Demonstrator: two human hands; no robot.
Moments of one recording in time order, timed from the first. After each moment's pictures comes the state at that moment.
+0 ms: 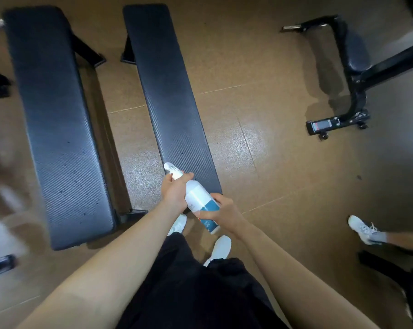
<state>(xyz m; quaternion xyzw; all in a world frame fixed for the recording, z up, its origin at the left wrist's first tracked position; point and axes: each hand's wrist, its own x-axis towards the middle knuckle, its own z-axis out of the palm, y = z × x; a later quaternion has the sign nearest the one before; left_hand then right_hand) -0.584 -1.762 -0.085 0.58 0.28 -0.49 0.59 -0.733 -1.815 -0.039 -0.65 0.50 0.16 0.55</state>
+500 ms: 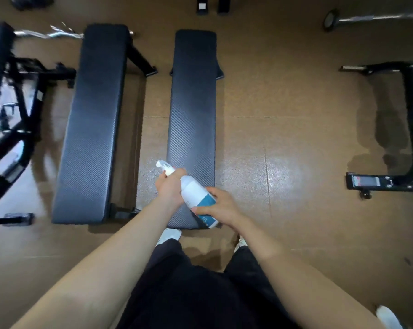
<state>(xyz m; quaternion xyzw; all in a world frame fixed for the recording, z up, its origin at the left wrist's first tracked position) -0.607 -1.880 -0.066 0.60 0.36 -0.31 0.64 -0.731 -1.989 -0.056 -0.71 0.32 0.22 0.58</state>
